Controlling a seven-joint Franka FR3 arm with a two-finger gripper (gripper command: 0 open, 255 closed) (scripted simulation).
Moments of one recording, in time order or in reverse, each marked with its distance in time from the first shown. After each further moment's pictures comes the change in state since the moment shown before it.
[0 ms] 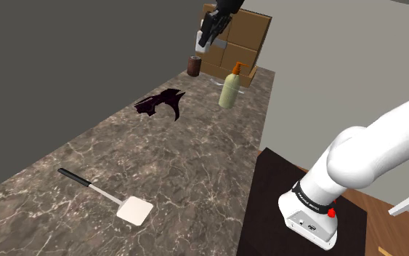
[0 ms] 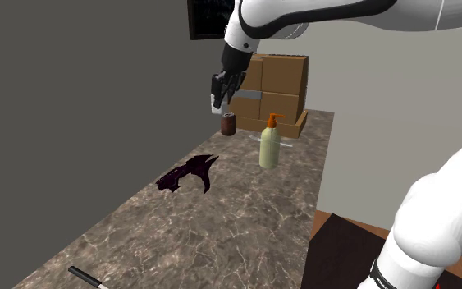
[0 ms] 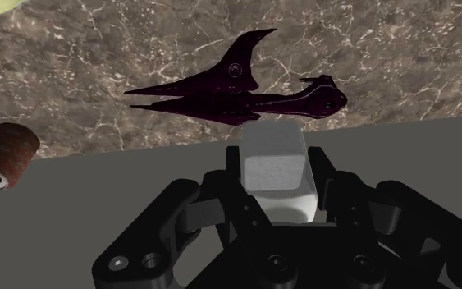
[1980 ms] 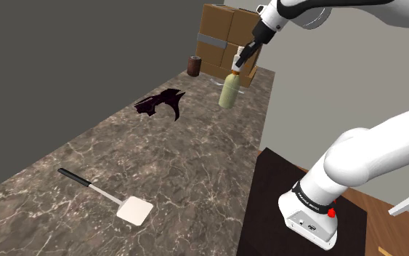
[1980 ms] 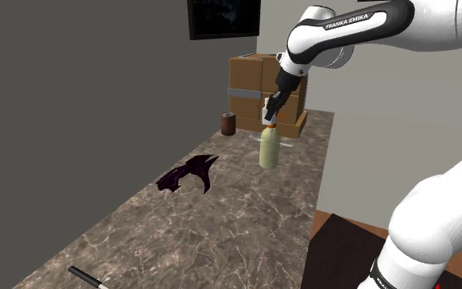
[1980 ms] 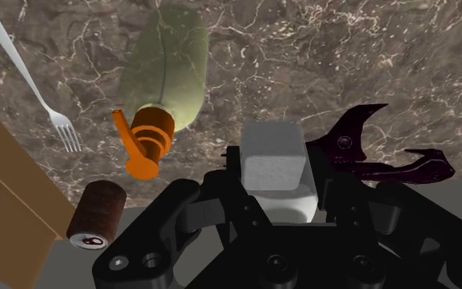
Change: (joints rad) arm -0.095 -0.121 -0.287 -0.296 0.032 0.130 -0.410
